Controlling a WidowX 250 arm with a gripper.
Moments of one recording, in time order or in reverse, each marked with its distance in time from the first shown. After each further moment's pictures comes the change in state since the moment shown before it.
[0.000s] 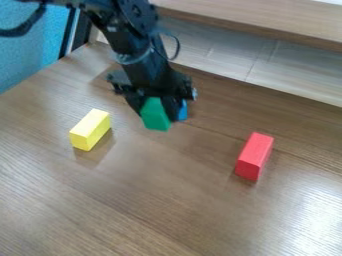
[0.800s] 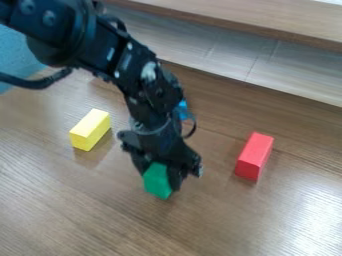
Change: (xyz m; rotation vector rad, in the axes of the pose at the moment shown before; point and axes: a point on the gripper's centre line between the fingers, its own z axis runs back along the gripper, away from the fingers) arm -0.068 -0.013 -0.038 0.065 0.172 -0.144
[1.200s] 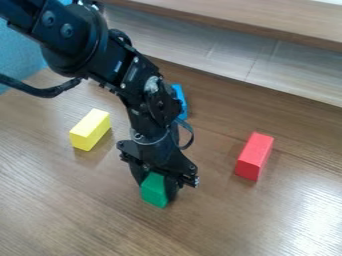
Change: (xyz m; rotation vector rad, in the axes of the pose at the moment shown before) arm -0.005 0.006 -0.016 0.013 0.042 0.012
